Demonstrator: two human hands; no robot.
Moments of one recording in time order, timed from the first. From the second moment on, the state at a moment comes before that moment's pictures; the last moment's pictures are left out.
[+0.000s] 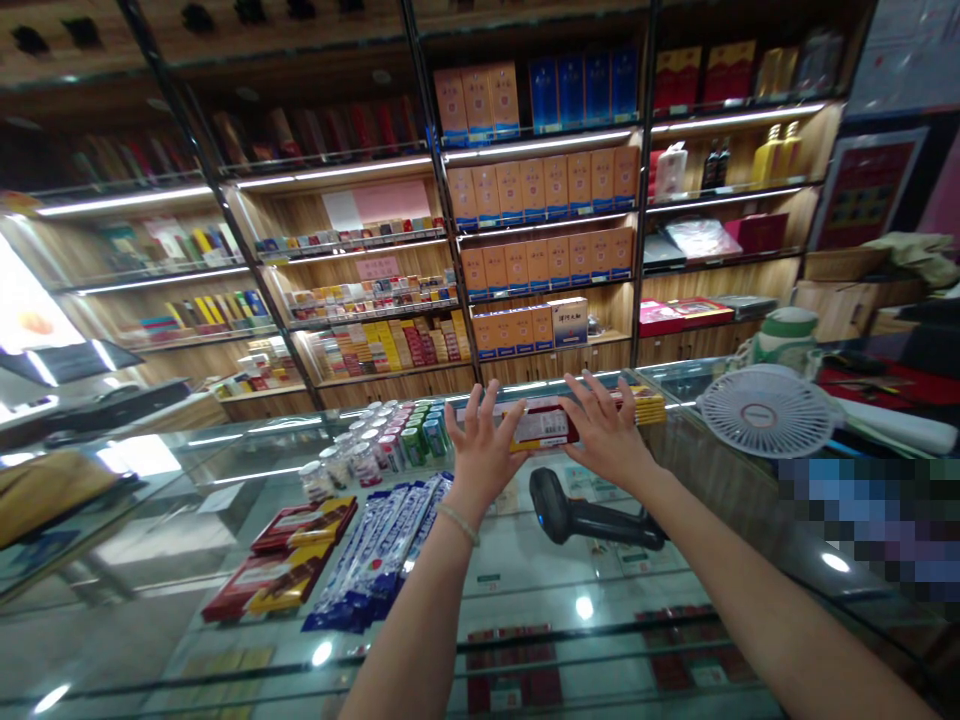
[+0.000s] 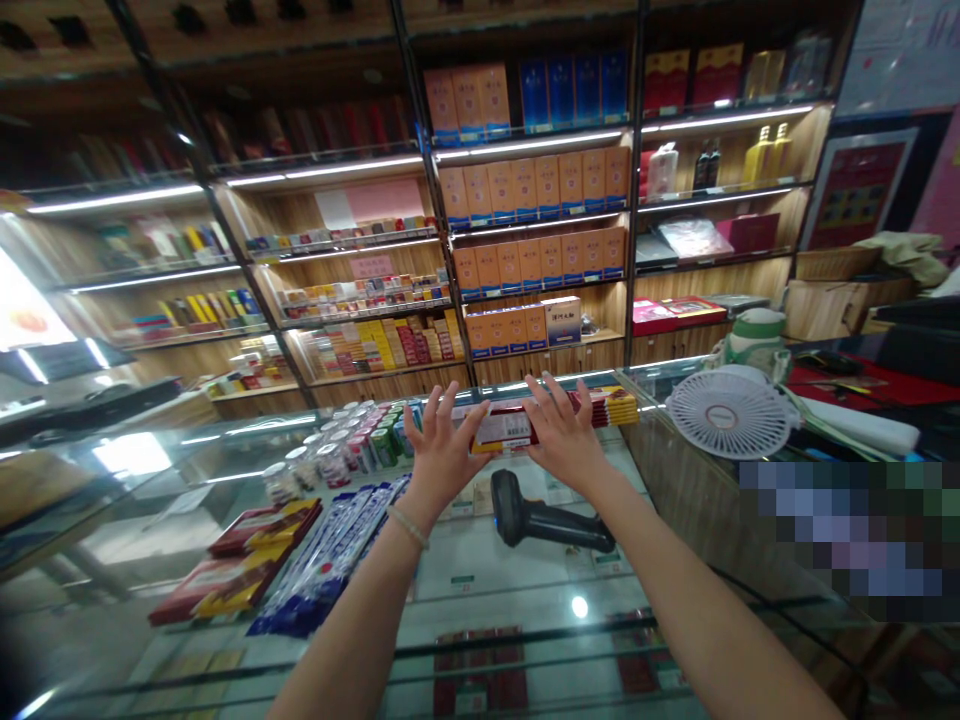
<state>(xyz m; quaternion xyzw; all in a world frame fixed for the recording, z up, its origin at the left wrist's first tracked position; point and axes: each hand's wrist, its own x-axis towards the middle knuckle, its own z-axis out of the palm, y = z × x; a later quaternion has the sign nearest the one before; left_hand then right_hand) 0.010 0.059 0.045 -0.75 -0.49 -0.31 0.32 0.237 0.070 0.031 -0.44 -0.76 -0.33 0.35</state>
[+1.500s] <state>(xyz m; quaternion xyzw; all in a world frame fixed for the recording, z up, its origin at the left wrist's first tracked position) 0.004 0.063 0.042 -0.74 -0.52 -0.34 0.25 0.236 -0.021 -0.005 -0.50 -0.83 -0.11 0.20</state>
